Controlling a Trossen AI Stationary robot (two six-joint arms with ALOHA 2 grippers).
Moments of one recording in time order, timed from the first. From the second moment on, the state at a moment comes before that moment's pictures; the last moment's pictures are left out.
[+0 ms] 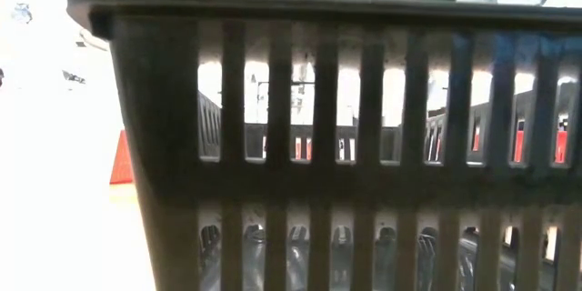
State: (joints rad) left arm 0.00 0.80 1.17 -1.10 -0.39 -1.09; right arm -0.53 1.42 1.20 -1.06 0.33 1.01
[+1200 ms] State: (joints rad) left arm 0.00 0.80 1.17 -1.10 -0.39 -1.09; right arm -0.64 1.45 1.02 -0.77 0.21 0.92
